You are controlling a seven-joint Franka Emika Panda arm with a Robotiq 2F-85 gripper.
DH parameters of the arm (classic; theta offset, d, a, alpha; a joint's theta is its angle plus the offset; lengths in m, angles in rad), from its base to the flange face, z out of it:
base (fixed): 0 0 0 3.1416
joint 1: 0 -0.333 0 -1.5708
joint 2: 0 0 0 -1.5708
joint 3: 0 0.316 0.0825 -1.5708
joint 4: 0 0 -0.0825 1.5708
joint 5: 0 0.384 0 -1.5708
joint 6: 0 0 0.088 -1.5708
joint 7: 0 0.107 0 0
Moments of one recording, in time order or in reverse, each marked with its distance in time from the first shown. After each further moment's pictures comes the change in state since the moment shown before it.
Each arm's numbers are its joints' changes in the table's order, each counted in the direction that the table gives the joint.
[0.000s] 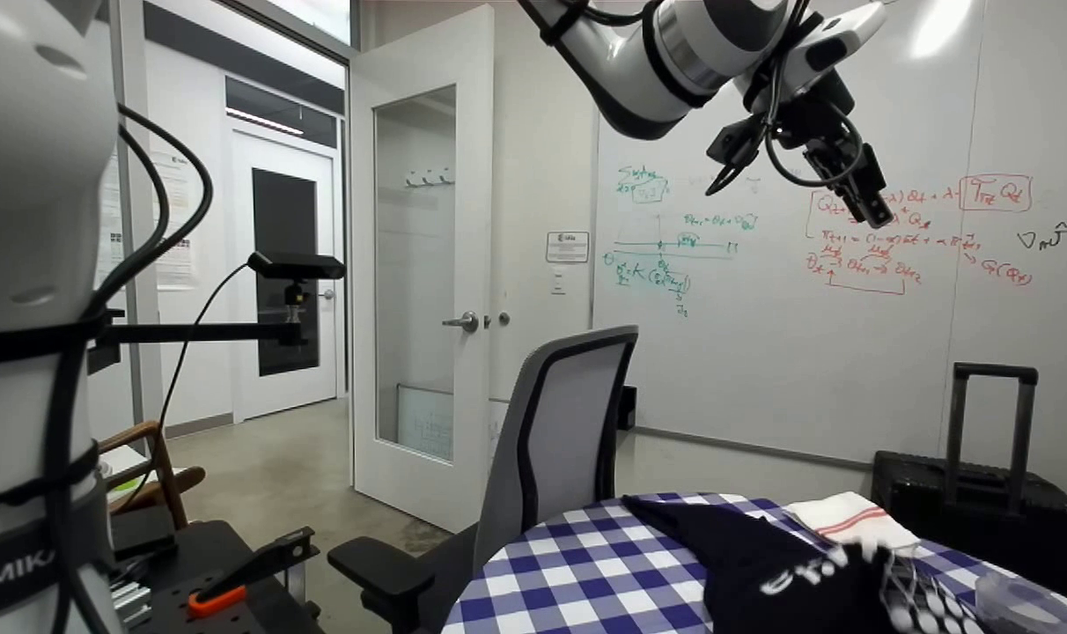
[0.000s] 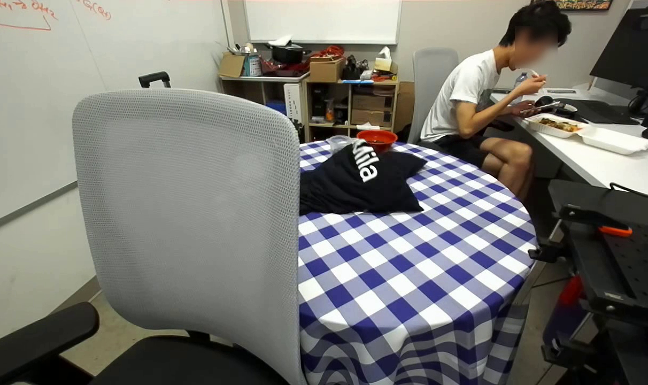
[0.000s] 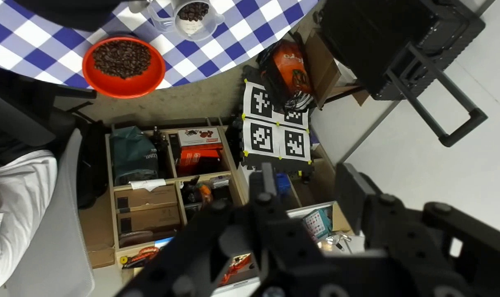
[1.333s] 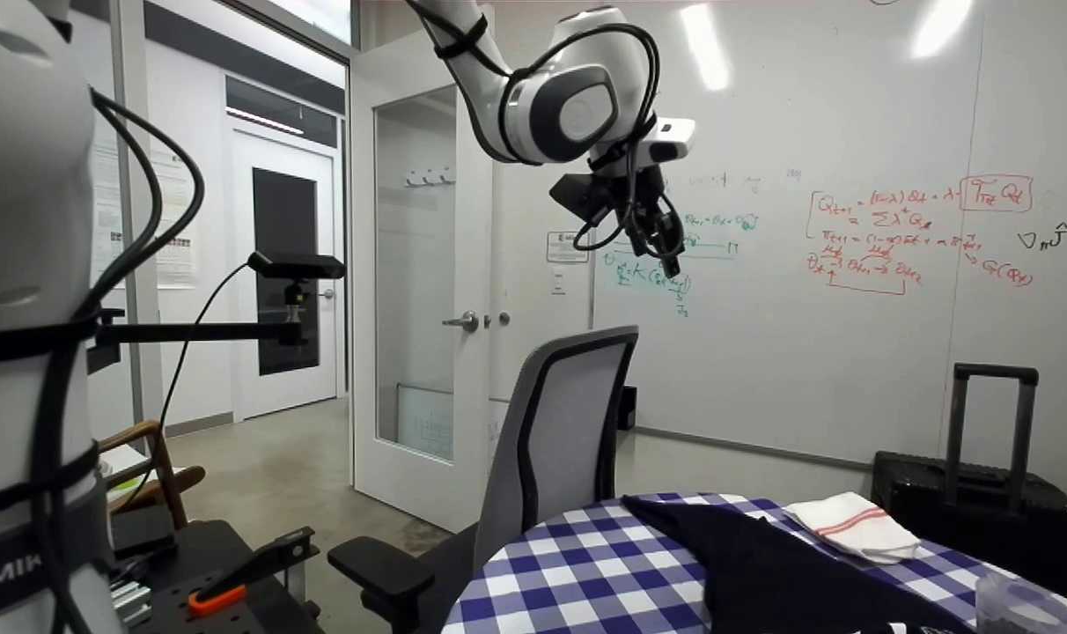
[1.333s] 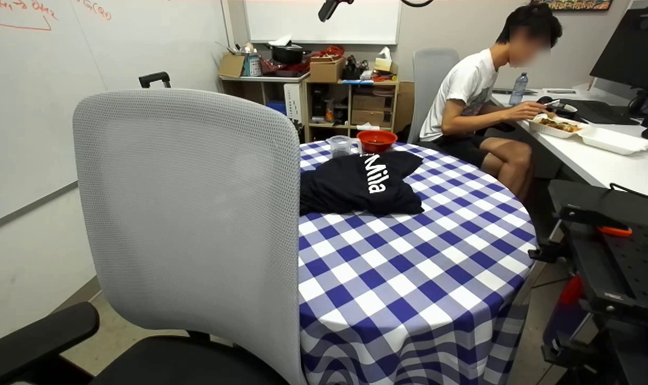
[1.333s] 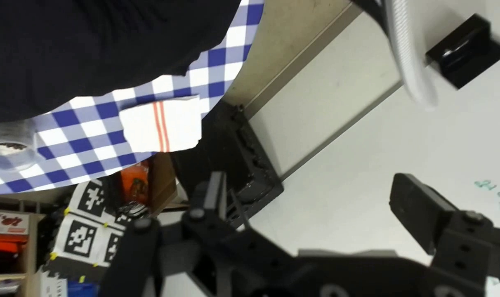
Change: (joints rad) arm 0.095 0.133 0.489 0.272 0.555 -0.141 -0.697
